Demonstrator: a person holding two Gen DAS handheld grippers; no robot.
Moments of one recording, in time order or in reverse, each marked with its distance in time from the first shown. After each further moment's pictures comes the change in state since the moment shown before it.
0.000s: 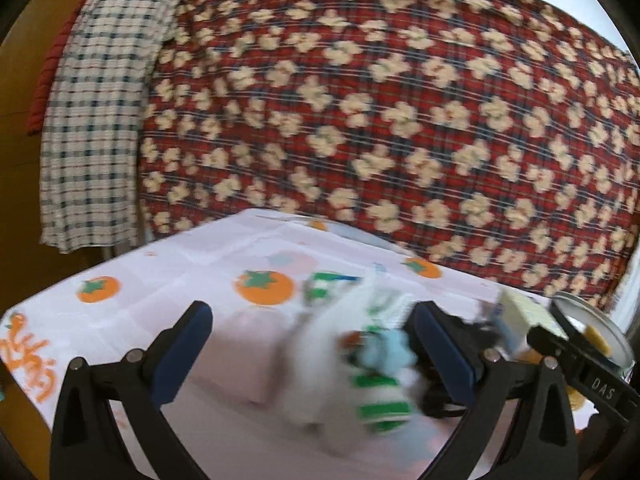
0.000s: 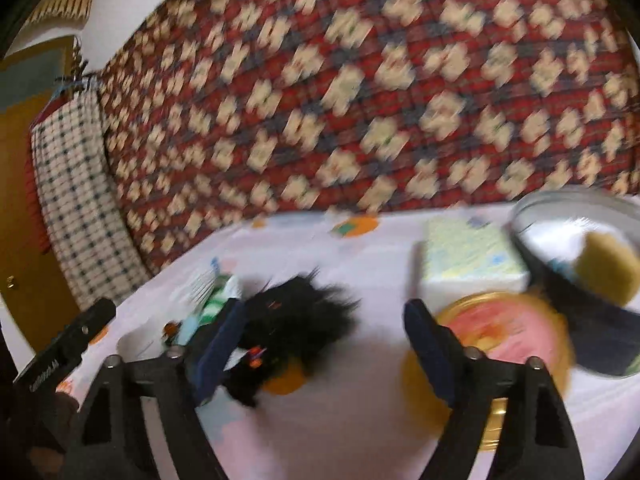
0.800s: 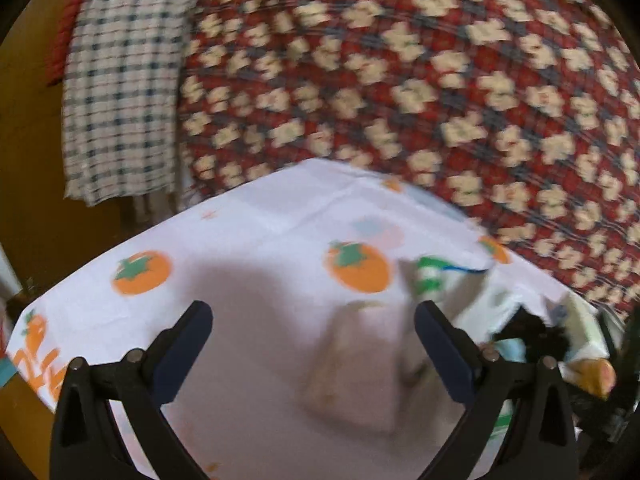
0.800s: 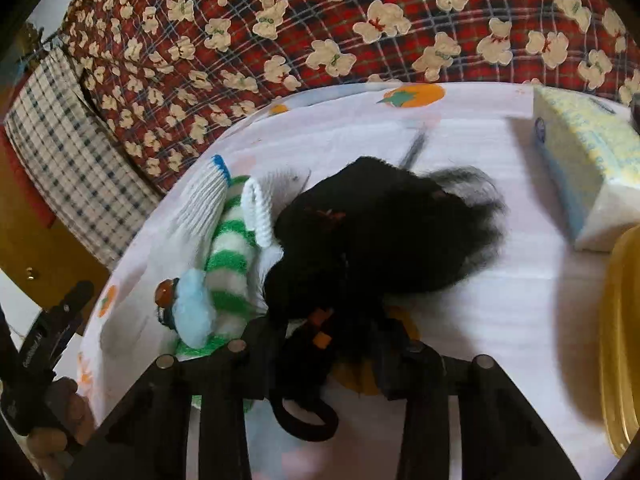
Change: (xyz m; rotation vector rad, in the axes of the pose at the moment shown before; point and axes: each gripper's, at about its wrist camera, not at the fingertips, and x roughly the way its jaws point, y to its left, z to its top) left arm 0.057 0.067 0.019 -0.059 0.216 0.053; right arm 0.108 0.034 -0.016 0.108 0.401 0.097
